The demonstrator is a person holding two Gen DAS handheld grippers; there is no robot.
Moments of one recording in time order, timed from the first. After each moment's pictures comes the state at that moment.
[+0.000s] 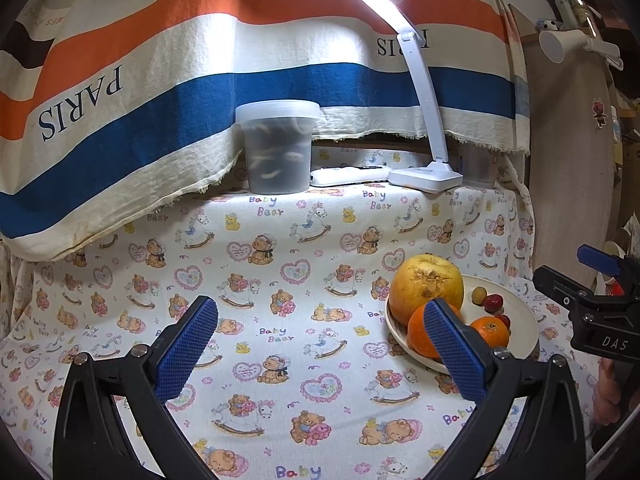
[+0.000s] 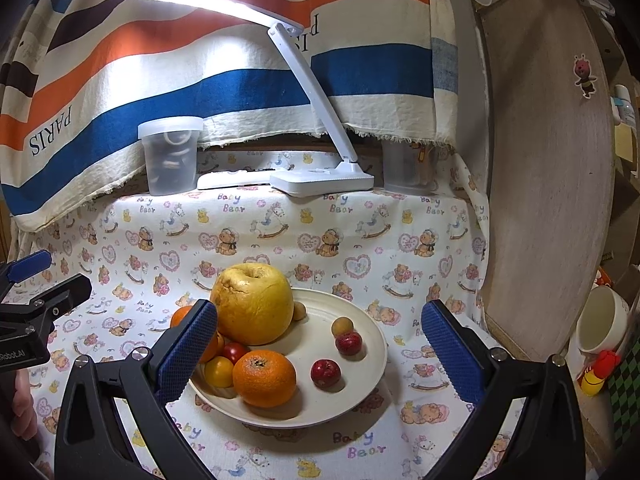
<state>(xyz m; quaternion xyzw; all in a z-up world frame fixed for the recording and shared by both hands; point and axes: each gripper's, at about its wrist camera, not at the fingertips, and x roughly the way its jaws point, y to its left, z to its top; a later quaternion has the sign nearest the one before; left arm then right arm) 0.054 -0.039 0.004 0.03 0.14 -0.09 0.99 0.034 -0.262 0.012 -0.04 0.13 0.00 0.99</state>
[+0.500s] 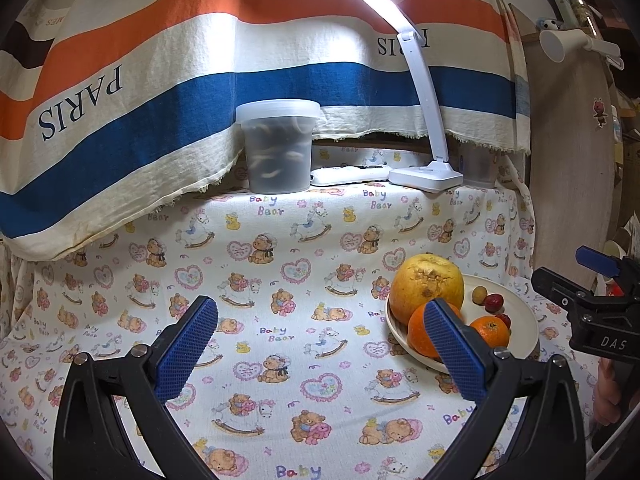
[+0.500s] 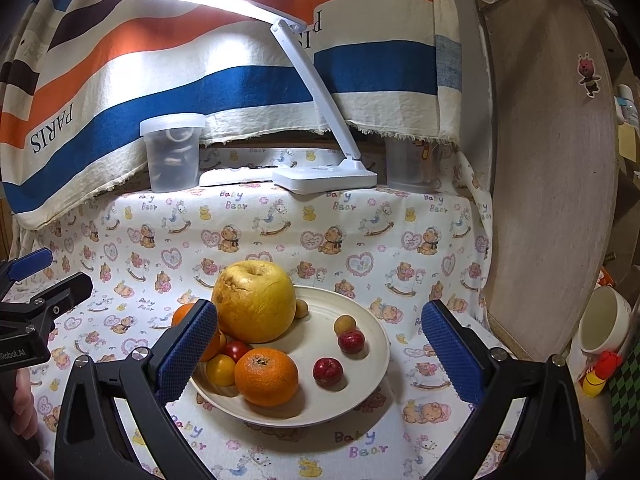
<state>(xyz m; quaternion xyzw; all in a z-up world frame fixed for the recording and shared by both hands) 0.055 -0.038 0.004 0.03 0.14 -0.09 0.99 0.035 -0.263 0.012 -0.04 0.14 0.00 0.99</state>
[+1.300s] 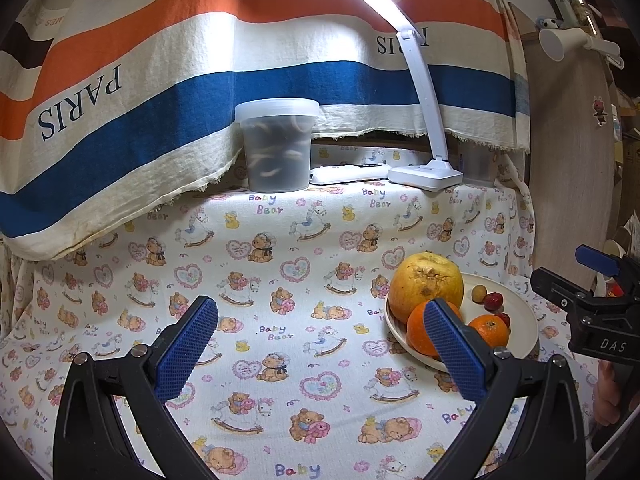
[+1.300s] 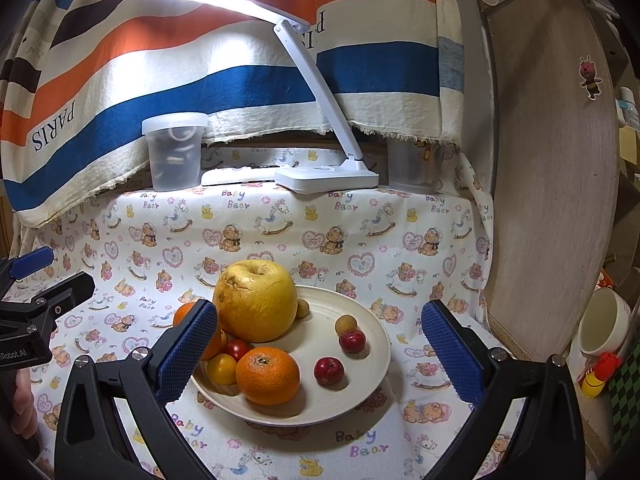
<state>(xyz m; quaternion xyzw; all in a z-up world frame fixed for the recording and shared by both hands) 0.054 -0.038 0.004 0.03 0.14 -0.09 0.99 0.036 -0.261 0.013 -0.05 0.14 0.00 0.99</state>
